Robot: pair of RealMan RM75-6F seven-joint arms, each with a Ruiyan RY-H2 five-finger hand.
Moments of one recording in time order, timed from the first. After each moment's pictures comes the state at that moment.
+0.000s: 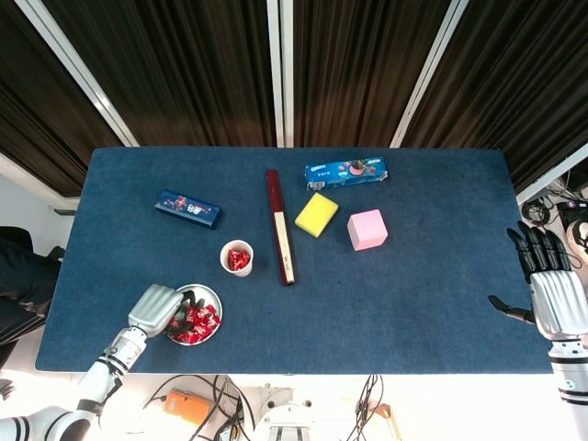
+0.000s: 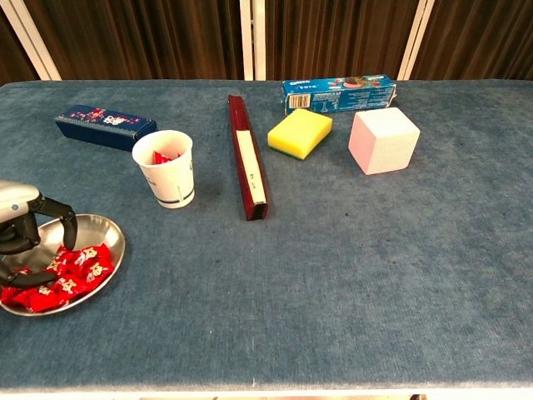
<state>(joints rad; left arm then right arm) -0.43 -1.39 0.07 -1.61 1.35 1.04 0.25 0.14 -1.04 0.10 -1.69 -1.55 1.51 0.00</state>
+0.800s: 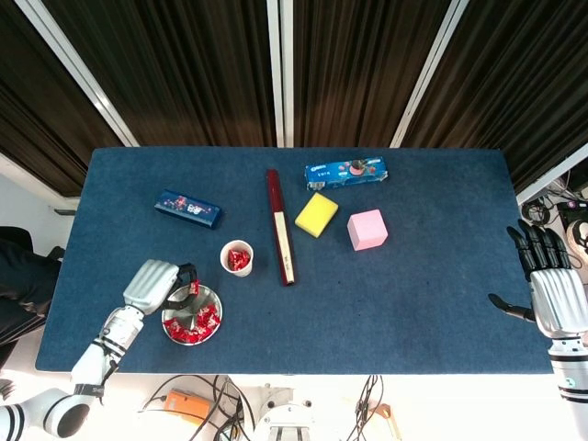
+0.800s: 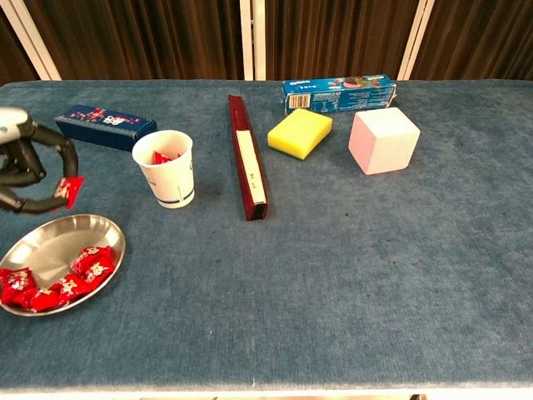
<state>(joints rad) -0.46 -1.33 -0.05 -1.66 1.39 1.09 0.08 0.14 -1.04 0.11 -1.68 -1.55 1.51 0.01</state>
